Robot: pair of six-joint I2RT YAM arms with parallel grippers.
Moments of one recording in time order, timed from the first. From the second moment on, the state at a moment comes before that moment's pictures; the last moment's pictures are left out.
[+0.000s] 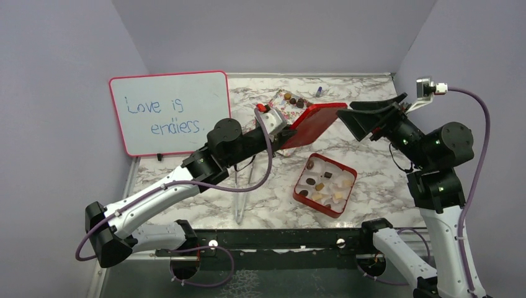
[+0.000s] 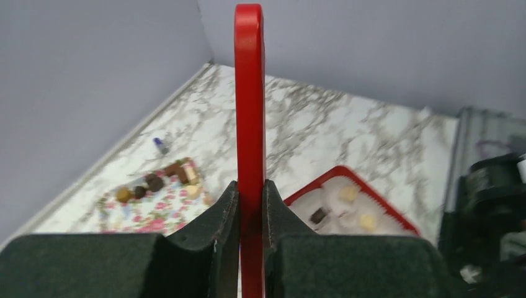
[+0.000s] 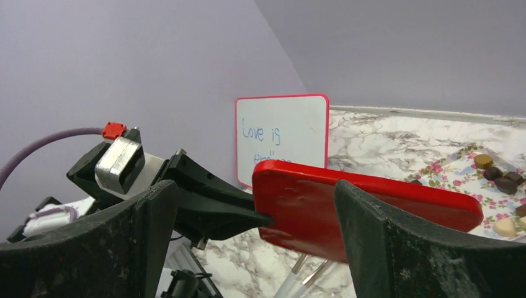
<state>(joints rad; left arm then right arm) -0.94 1.16 1.09 0.06 0.13 0.21 0.19 0.76 1.18 -0.17 -0.55 0.64</state>
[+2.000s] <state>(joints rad) -0.98 1.74 0.80 1.12 0.25 -1.52 0.19 0.73 1.18 -0.39 -0.45 0.65</state>
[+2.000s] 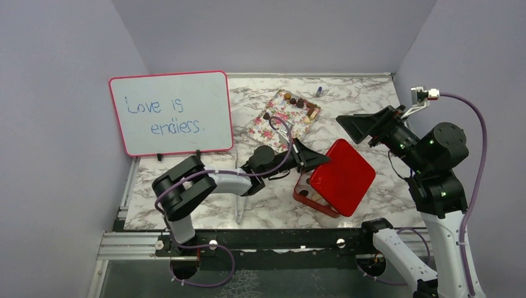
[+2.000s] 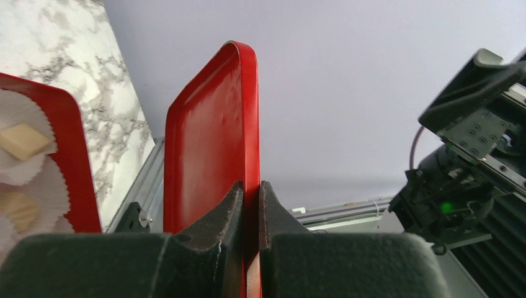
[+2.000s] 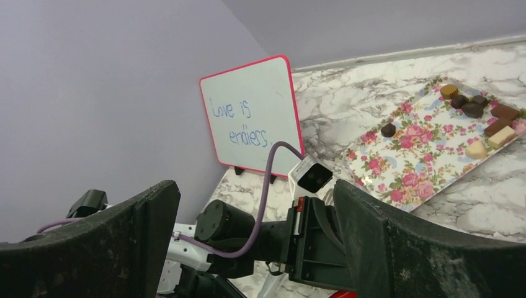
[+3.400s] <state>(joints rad) -0.77 2.07 0.70 1.43 0.38 -1.47 0.19 0.77 0.96 -0.66 -0.31 0.64</state>
